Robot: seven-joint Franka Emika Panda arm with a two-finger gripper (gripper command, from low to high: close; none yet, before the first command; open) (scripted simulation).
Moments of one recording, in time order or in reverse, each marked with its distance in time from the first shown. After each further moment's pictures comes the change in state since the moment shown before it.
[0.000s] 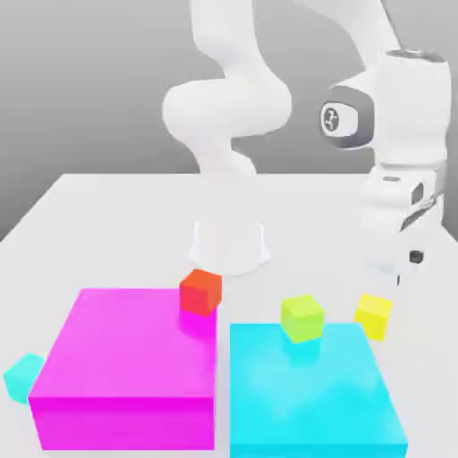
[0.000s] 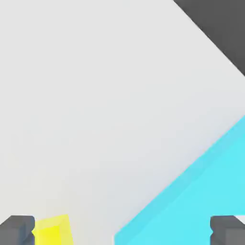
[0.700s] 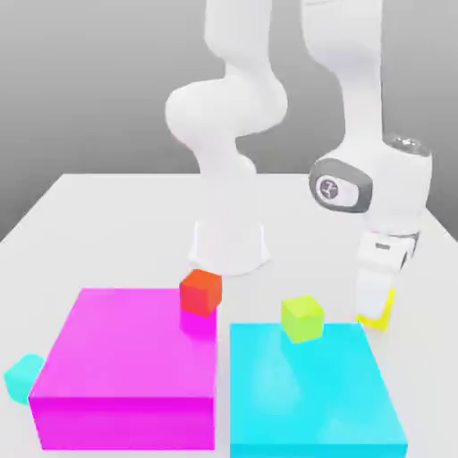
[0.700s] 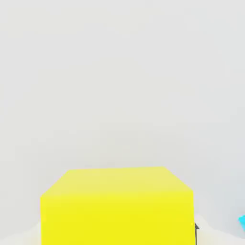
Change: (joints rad) arm 0.128 0.110 -0.118 -0.012 -0.090 0.084 0.053
